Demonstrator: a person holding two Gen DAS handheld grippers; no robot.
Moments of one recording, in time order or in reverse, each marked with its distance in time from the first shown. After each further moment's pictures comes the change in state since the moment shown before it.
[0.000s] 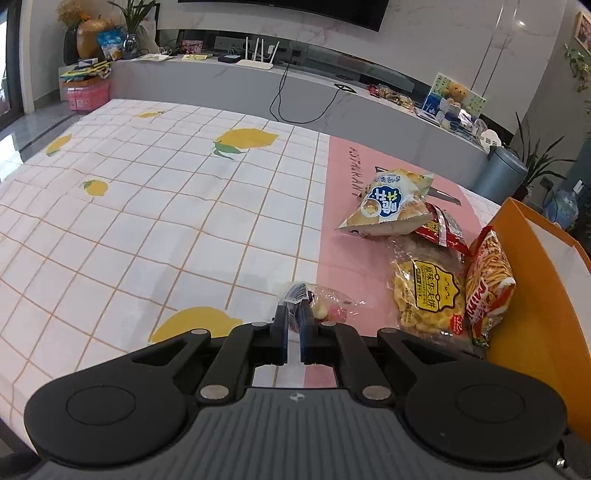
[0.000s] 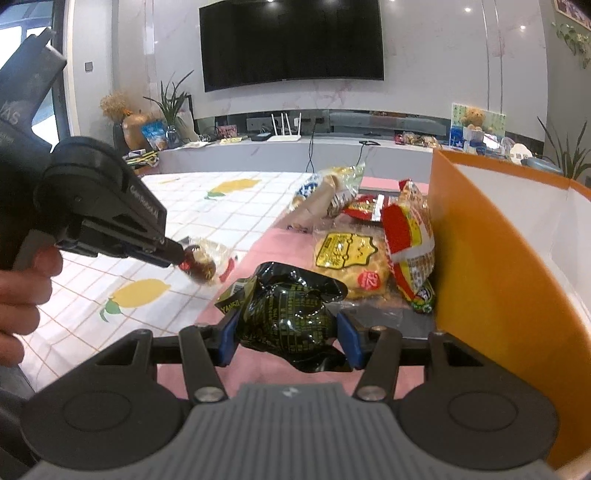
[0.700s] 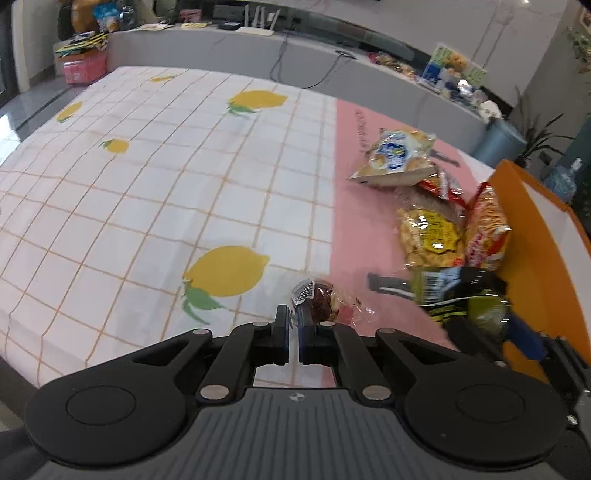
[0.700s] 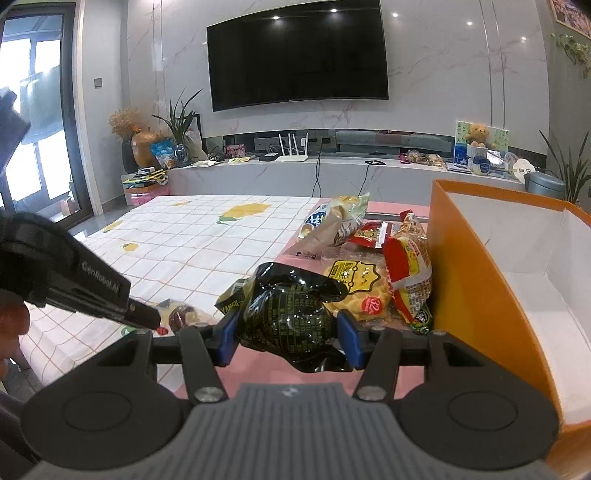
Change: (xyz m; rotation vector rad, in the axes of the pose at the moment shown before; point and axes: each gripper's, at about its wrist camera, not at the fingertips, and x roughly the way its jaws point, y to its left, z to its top) left arm -0.019 0.023 -0.019 -0.006 0.132 -0.007; right arm -0.019 0.001 0.008 0.002 -0.055 0.024
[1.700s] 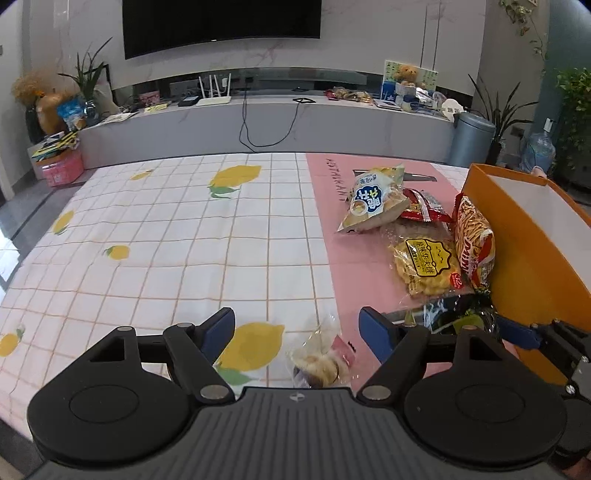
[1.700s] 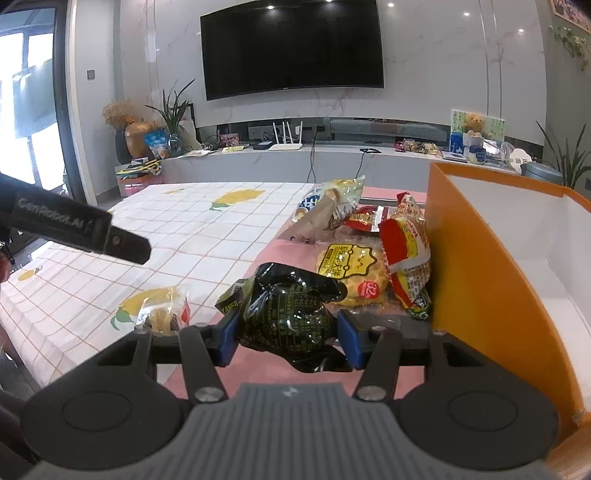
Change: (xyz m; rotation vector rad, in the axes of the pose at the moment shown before) left arm -0.021 -0.012 0.017 0.273 -0.181 0.021; right arm 0.010 -0.001 -0.006 0.014 0.053 -0.014
